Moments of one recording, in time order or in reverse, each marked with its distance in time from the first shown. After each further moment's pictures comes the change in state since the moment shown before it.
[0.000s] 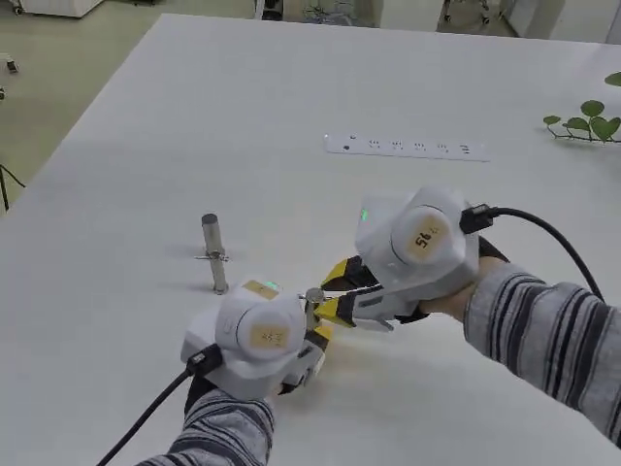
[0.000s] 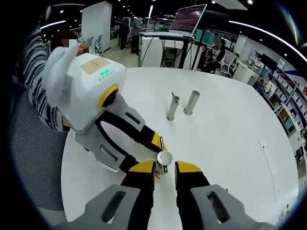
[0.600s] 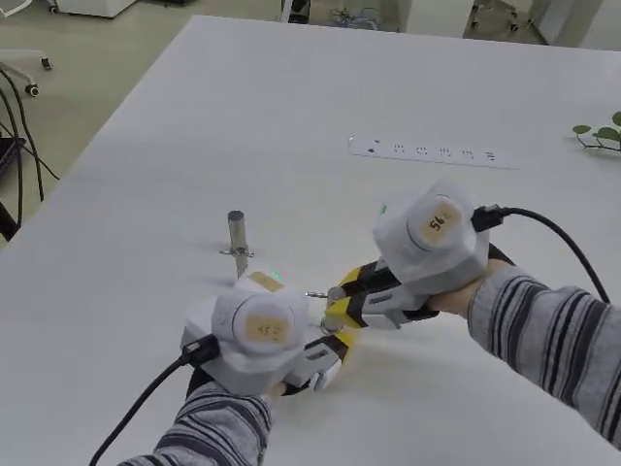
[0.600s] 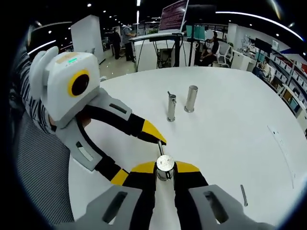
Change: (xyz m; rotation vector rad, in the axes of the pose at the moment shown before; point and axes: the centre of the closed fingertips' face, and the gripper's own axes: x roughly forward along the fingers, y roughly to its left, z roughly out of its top) left arm -0.024 0.002 0.011 -0.026 -0.026 -0.039; right arm 0.012 0.002 0.000 0.156 -0.024 0.049
